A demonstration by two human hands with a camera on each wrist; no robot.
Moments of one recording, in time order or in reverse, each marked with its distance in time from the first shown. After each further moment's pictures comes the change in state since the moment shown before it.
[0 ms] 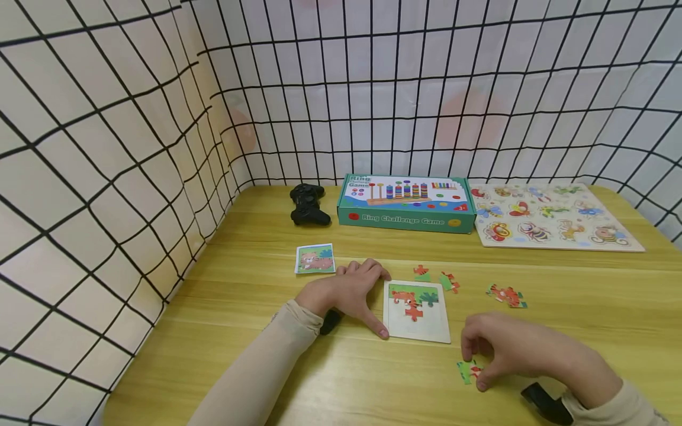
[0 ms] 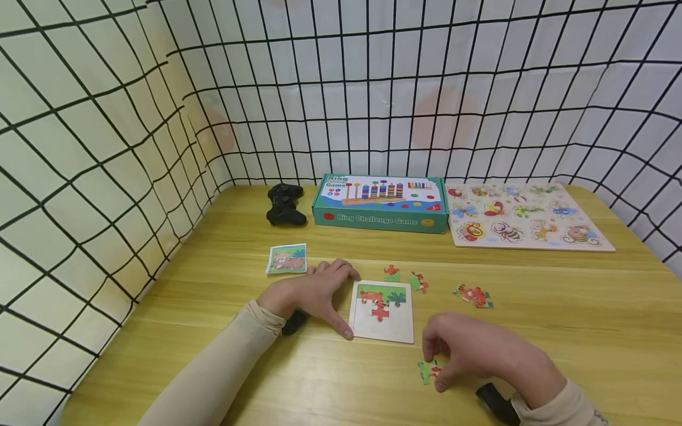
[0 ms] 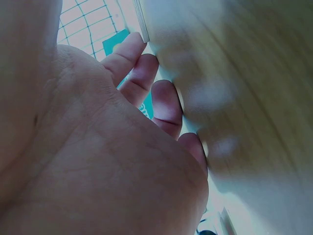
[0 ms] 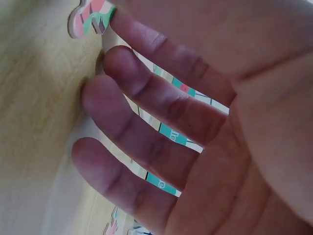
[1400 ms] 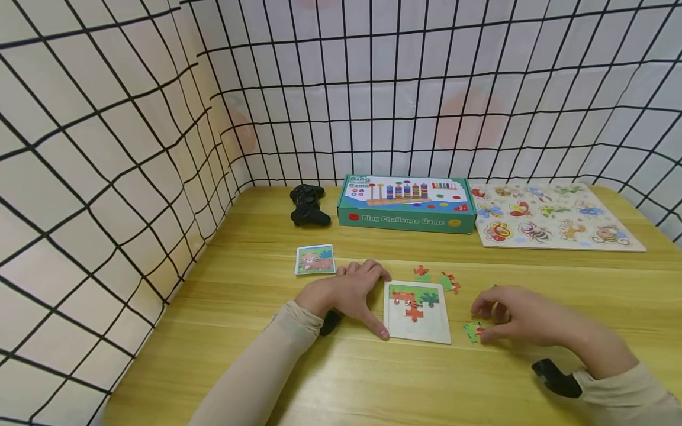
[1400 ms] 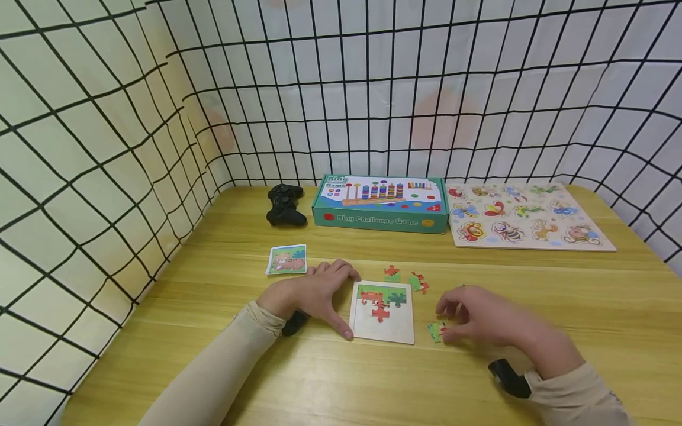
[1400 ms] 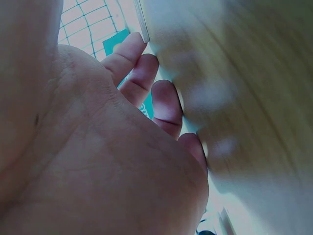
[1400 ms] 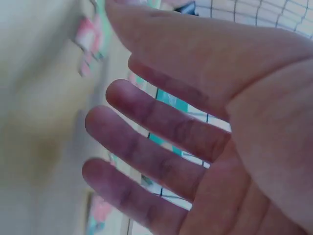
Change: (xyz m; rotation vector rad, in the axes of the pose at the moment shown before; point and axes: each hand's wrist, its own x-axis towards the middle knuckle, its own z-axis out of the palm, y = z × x) left_hand -0.001 0.001 -0.001 -0.009 -0.002 -0.003; right_hand -0.003 0.030 -0.032 -0.076 0.143 0.136
